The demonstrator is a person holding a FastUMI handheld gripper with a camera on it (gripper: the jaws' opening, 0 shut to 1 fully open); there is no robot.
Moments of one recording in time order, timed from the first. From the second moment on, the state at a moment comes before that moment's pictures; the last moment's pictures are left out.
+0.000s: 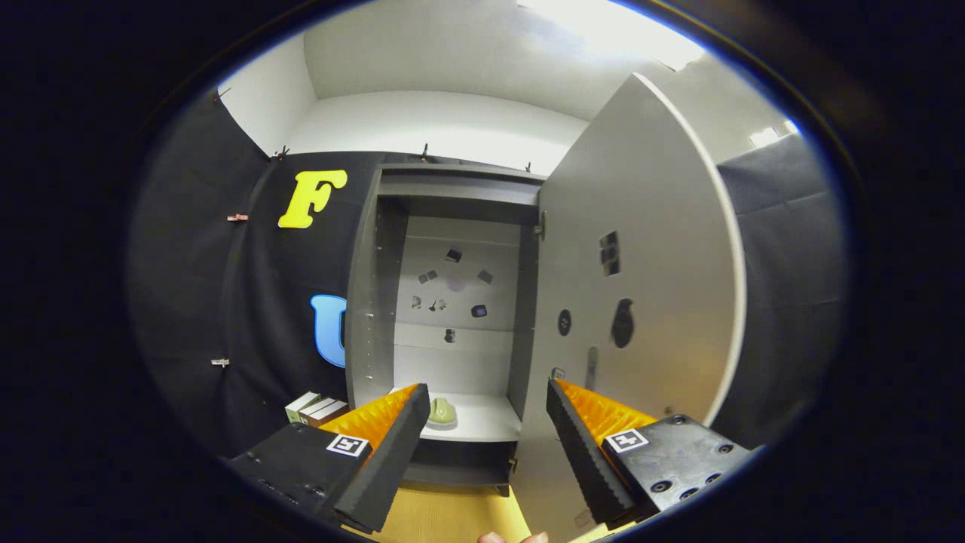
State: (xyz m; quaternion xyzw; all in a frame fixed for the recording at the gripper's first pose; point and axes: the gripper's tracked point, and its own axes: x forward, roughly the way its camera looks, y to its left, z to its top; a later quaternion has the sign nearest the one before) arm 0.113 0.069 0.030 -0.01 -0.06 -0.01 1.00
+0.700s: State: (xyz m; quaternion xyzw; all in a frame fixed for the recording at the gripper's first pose) arm 0.004 -0.109 0.013 0.03 -0.01 -0.16 0.99
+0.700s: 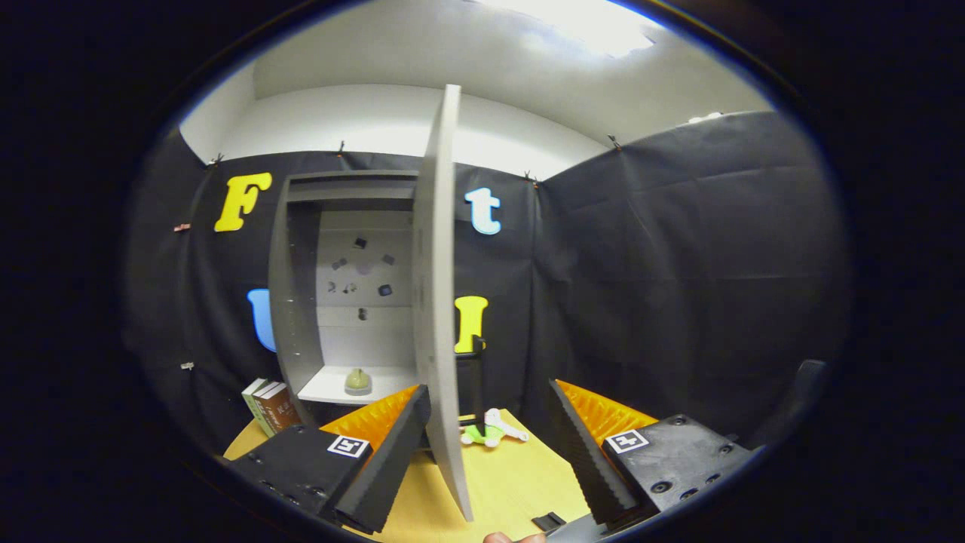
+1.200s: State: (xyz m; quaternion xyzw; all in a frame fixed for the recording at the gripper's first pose) arm 0.070 -0.178 -0.027 0.05 0.03 -0.21 0.98
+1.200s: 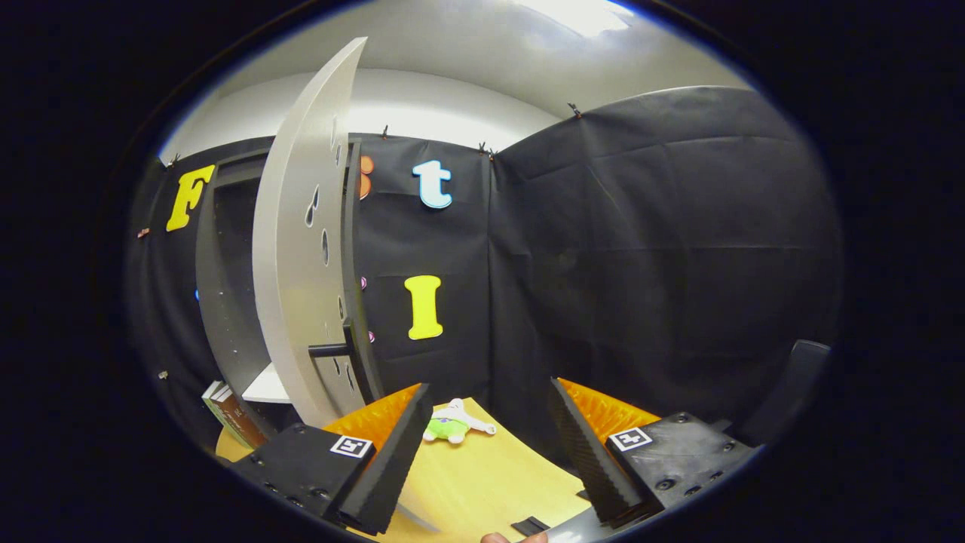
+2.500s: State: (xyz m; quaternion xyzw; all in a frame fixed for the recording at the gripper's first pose) arm 0.088 -0.022 -0.026 0.07 0.05 -0.05 0.99
